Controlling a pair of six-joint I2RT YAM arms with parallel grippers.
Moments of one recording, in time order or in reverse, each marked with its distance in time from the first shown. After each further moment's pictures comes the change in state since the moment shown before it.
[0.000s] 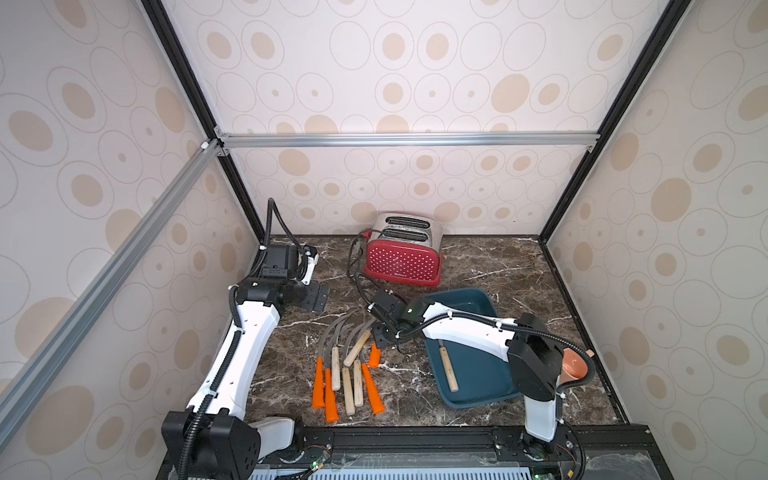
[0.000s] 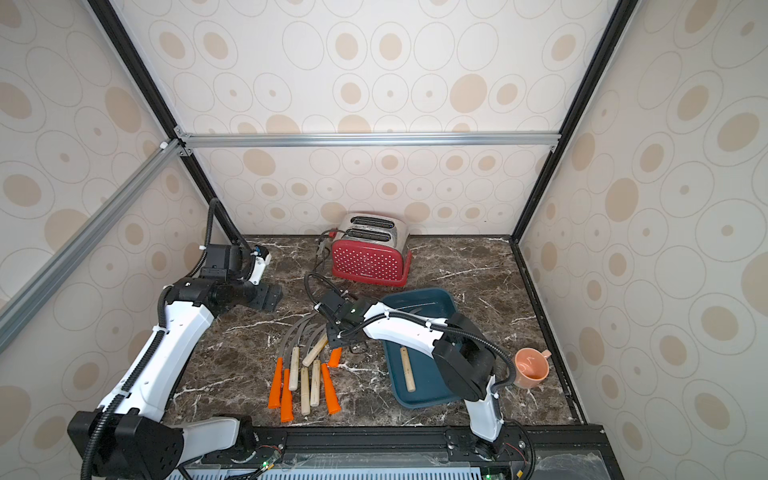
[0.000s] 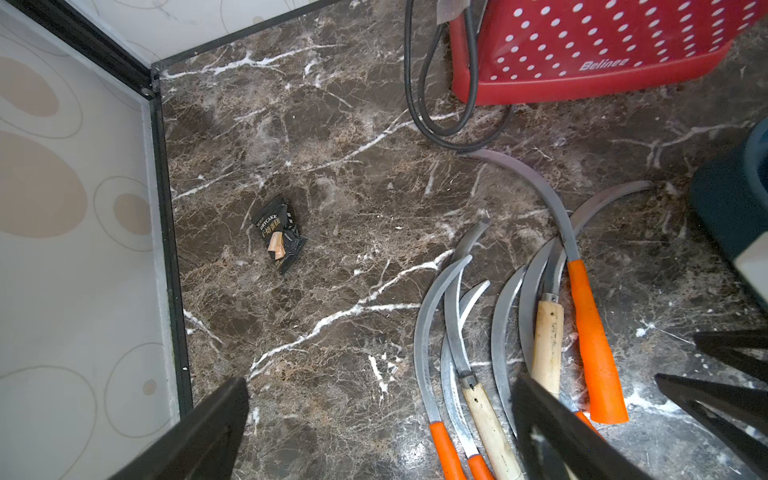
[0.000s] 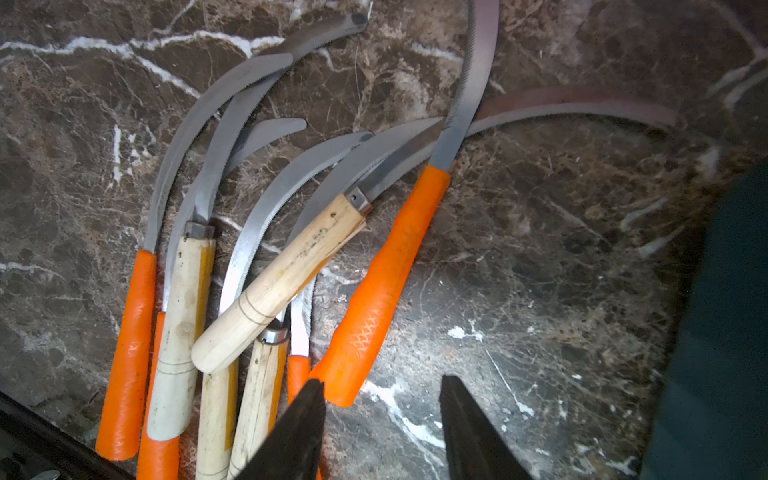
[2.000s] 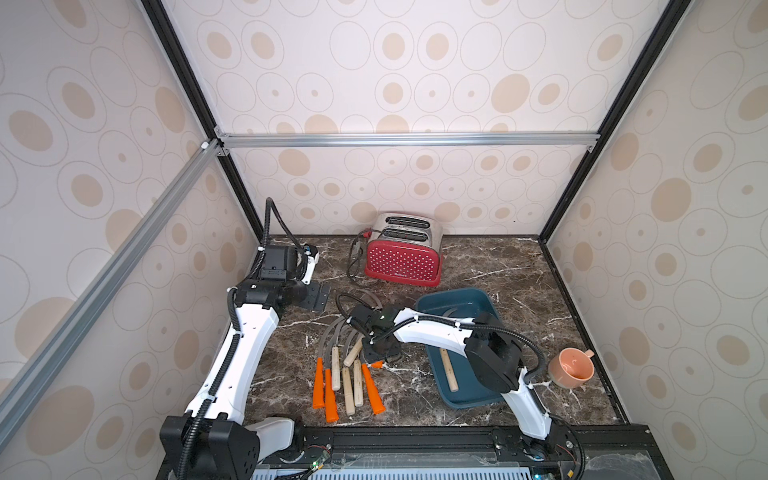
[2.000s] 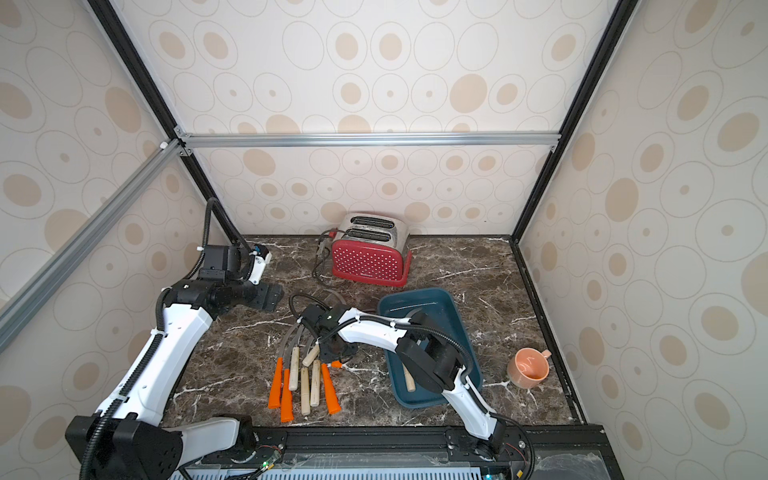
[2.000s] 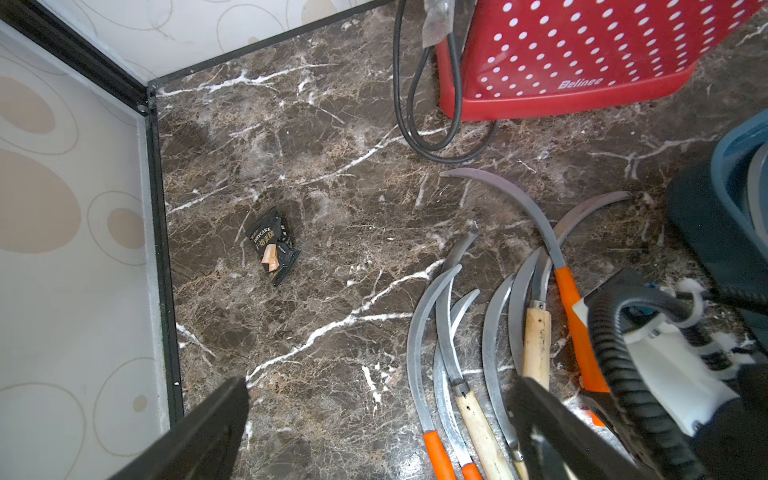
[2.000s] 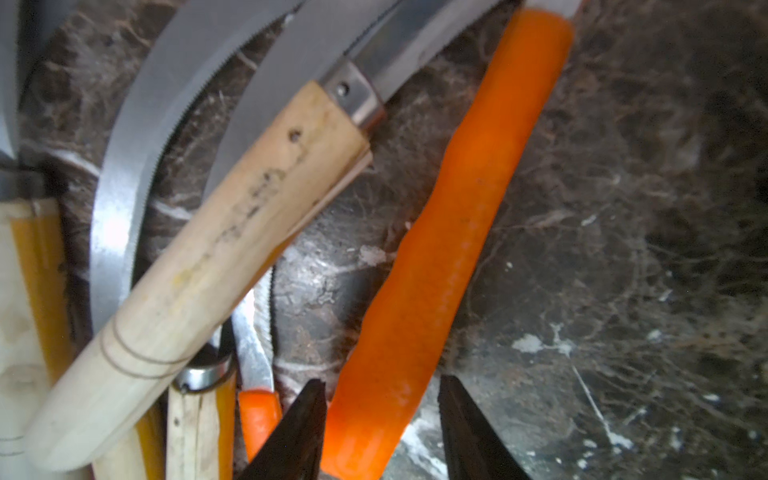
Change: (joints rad) left arm 0.000 -0.019 -0.011 0.024 0.031 0.002; right arm 0.048 0.248 0.198 -0.192 -0.037 0.045
